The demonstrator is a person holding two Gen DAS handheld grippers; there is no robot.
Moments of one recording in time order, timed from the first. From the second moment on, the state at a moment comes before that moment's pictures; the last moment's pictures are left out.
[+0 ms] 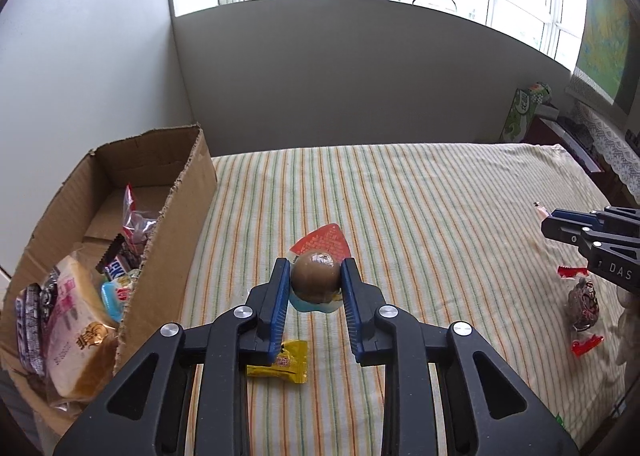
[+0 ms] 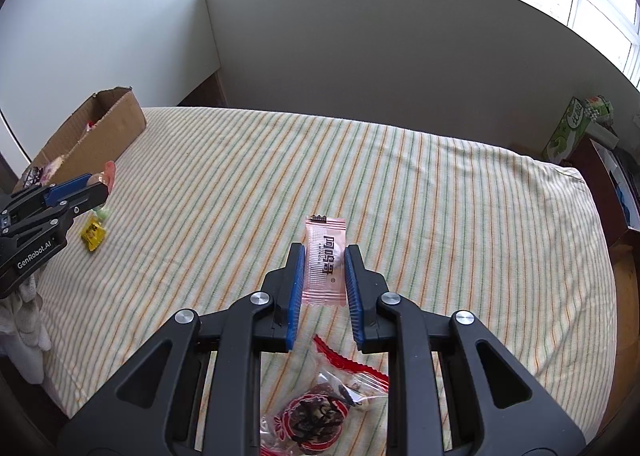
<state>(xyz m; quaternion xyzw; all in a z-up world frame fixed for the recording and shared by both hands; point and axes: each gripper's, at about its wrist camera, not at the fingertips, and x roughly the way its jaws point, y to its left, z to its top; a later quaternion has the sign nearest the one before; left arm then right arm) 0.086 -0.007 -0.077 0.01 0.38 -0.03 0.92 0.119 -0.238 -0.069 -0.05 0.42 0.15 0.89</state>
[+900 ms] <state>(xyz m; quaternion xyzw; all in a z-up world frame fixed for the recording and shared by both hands) 0.035 0.092 -0.025 -0.03 0.30 0.02 0.95 0.107 -0.070 -0.016 -0.02 0.37 0.27 0.89</state>
